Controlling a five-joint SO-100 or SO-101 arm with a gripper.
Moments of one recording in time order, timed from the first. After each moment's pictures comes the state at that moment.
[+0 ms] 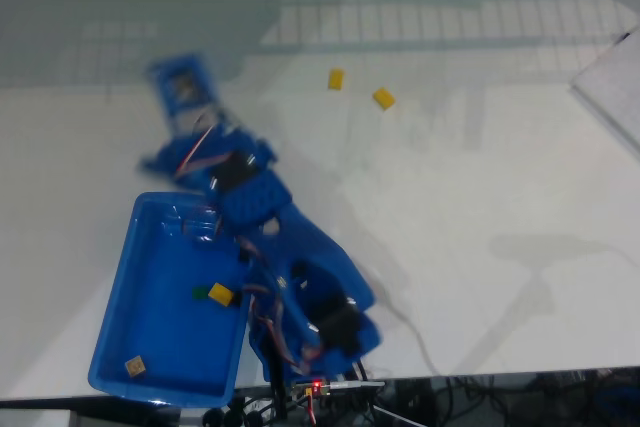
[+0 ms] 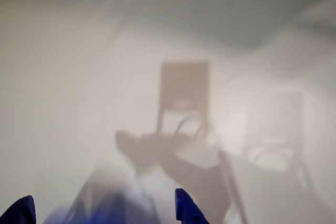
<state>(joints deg) -23.4 139.7 132.8 51.2 -71.2</state>
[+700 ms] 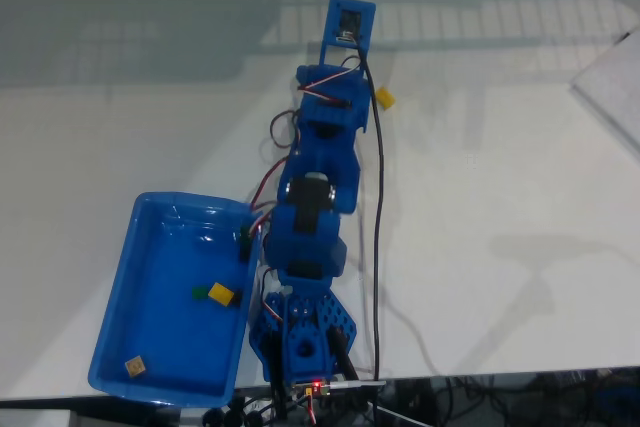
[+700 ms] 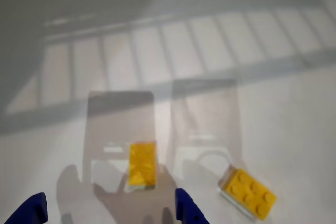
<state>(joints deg) 14.5 91.2 121.6 9.9 -83.1</state>
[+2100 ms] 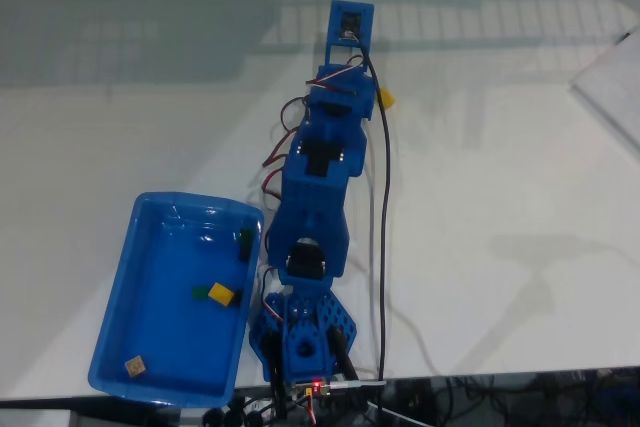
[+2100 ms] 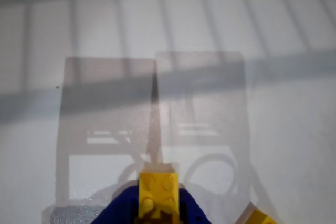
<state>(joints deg) 15.6 73.2 109.4 8.8 -88.8</state>
